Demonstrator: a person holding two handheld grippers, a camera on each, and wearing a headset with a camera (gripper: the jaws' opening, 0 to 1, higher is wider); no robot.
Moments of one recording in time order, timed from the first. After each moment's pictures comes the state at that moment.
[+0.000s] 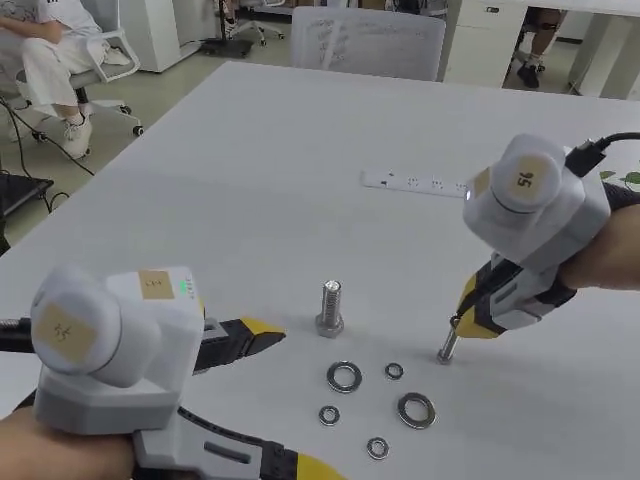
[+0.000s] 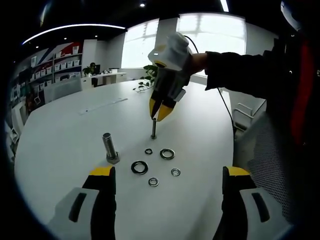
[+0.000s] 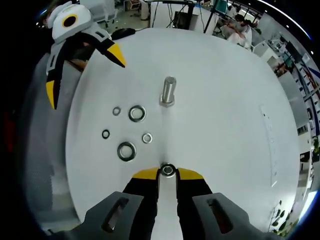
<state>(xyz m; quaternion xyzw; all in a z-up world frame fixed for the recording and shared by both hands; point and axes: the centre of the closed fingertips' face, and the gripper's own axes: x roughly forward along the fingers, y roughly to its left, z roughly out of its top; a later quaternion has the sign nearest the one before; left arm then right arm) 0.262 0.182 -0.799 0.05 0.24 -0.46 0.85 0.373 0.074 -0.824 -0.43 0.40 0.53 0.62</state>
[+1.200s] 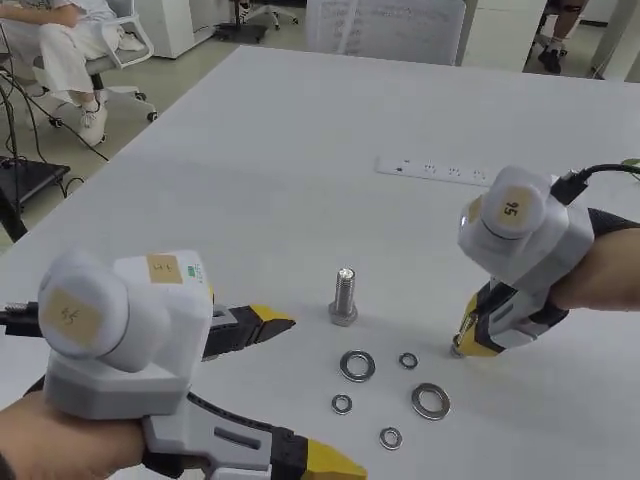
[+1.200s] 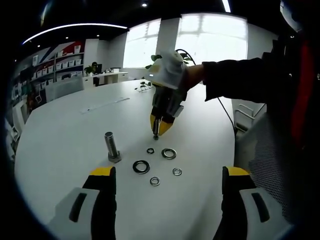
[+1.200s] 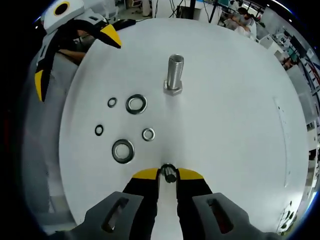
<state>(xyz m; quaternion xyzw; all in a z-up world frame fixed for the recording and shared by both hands) 0.264 0.184 -0.799 0.05 0.24 -0.46 0.86 0.370 0.077 -0.867 -0.42 0.42 0.54 0.60</state>
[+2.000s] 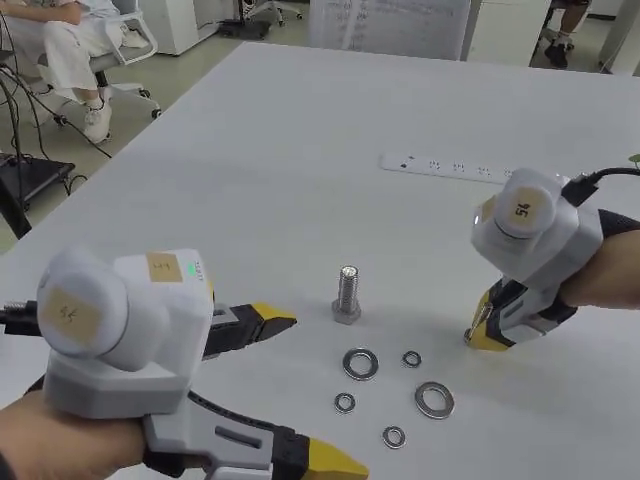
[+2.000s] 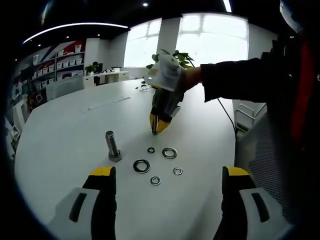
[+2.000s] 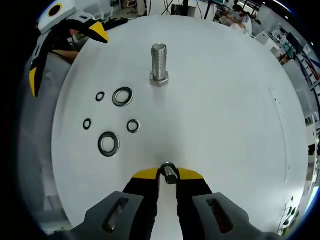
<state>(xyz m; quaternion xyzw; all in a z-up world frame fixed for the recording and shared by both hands) 0.265 0.185 -0.800 0.05 0.25 -0.45 0.86 0.387 0.063 -0.874 -0.41 0.43 0.52 0.61</state>
